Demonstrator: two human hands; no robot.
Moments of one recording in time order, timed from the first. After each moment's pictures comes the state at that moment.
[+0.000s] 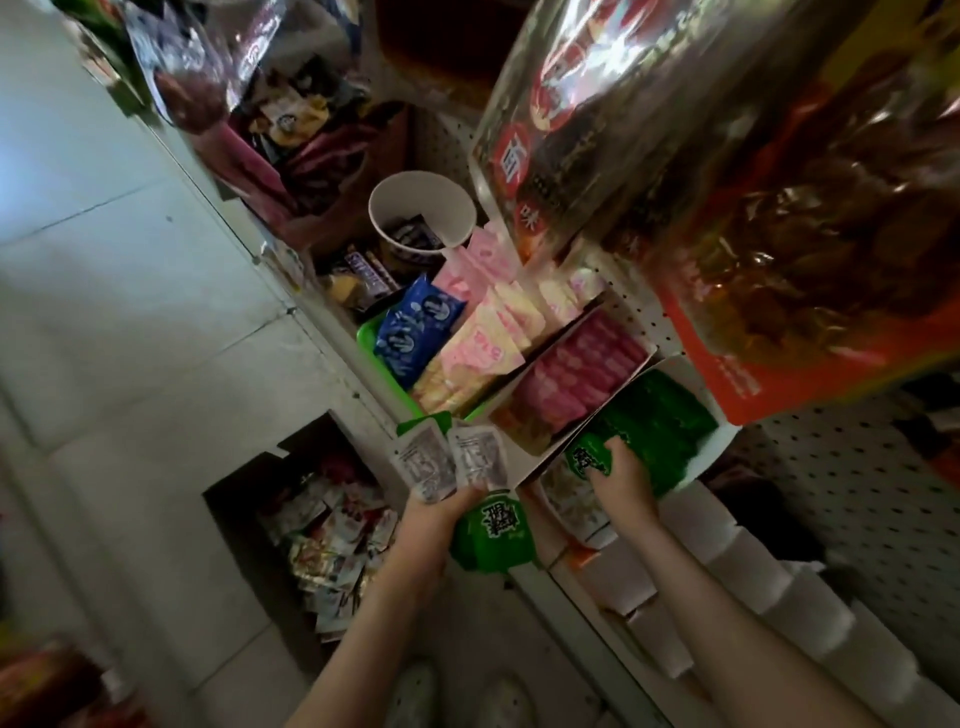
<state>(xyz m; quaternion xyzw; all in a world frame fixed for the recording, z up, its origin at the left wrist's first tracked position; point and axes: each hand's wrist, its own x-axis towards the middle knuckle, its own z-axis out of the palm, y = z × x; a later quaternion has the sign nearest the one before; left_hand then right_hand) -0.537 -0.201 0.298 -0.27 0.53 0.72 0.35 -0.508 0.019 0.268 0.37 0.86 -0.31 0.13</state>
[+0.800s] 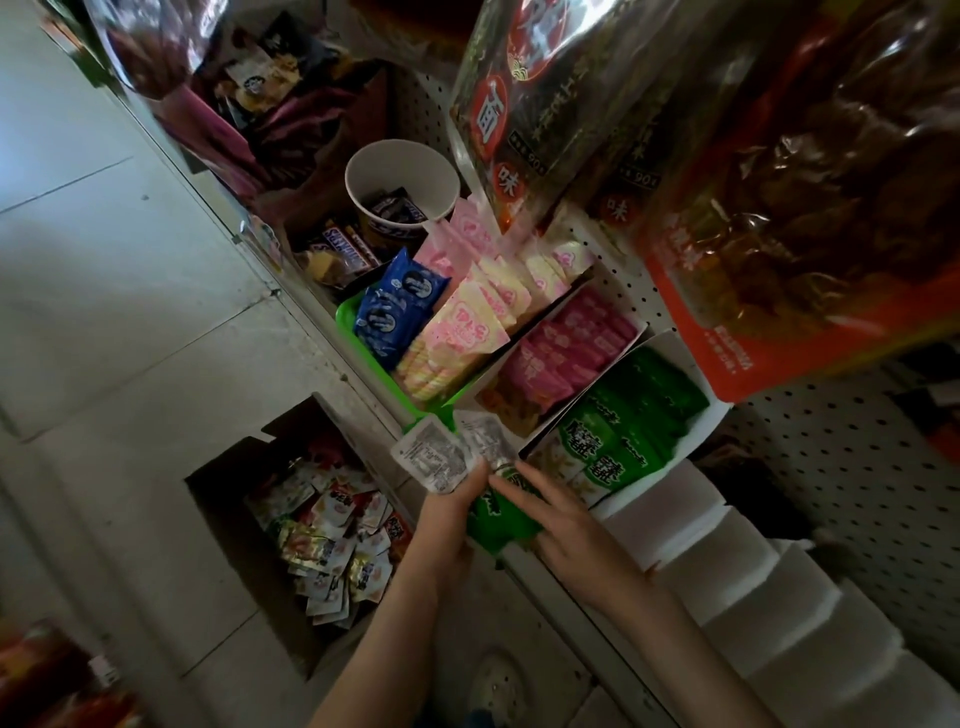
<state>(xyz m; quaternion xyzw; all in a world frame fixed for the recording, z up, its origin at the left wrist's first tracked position) -0.520 -0.172 0.292 -0.31 0.44 0.74 0.40 -0.455 -0.029 0.310 -0.01 0.92 -0.34 0.20</state>
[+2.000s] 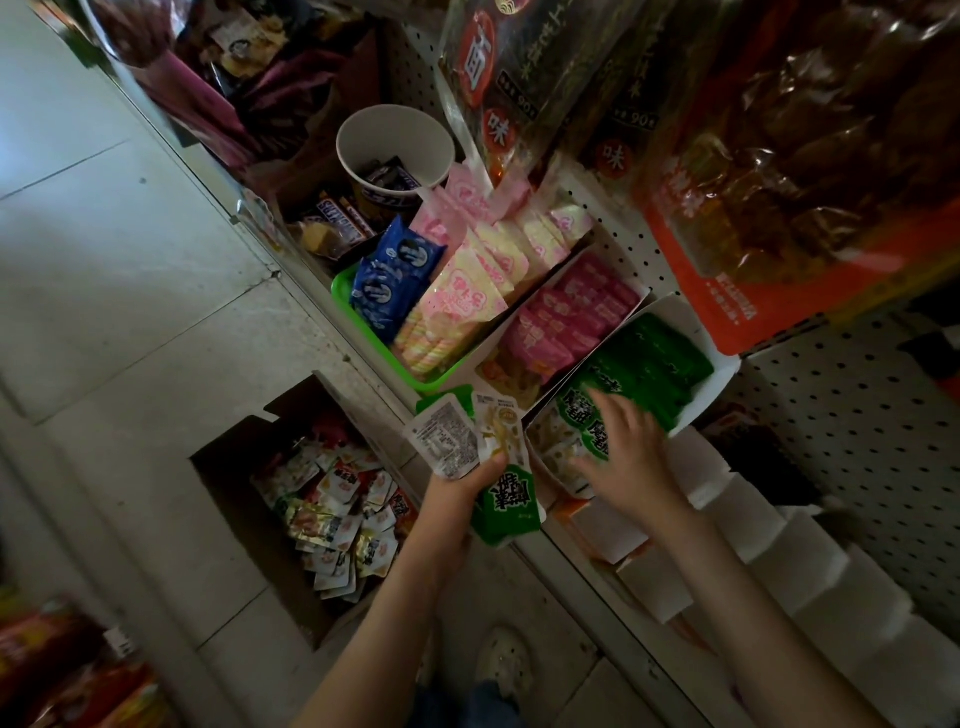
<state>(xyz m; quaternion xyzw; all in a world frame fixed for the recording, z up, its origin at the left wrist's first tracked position) -0.503 -0.173 0.283 -0.30 0.48 0.71 0.42 -0.467 0.021 0.301 0.18 0.95 -0.21 0.16</state>
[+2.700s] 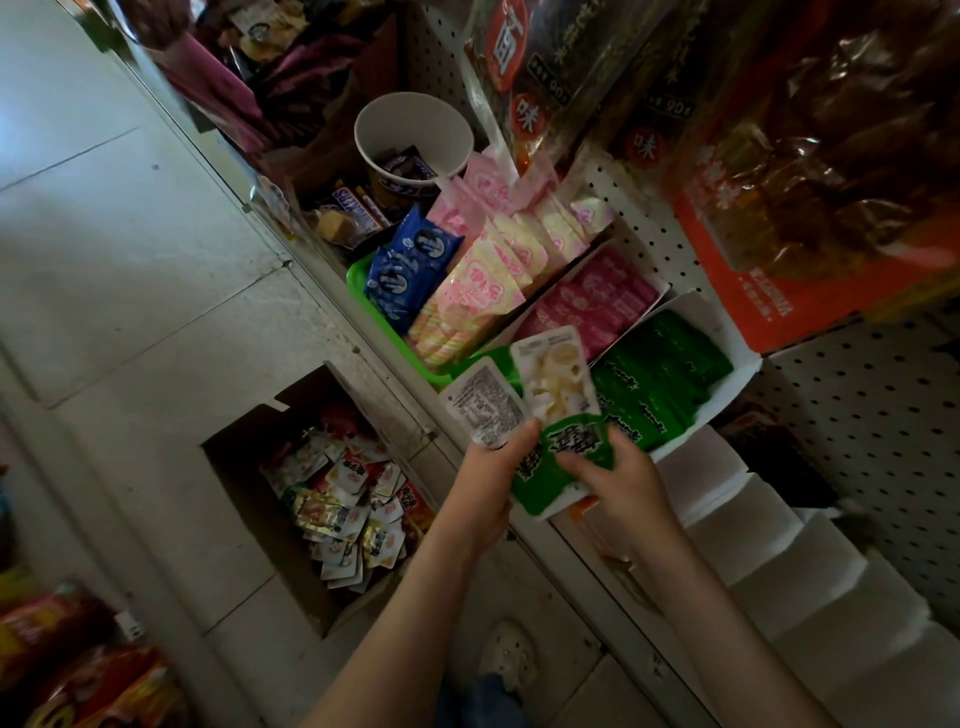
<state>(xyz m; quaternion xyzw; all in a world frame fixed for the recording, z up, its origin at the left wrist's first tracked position) -0.515 -0.154 0.294 -0.21 0.44 0.77 0.41 -0.460 -0.023 0.307 0.36 0.69 -0.63 0.08</state>
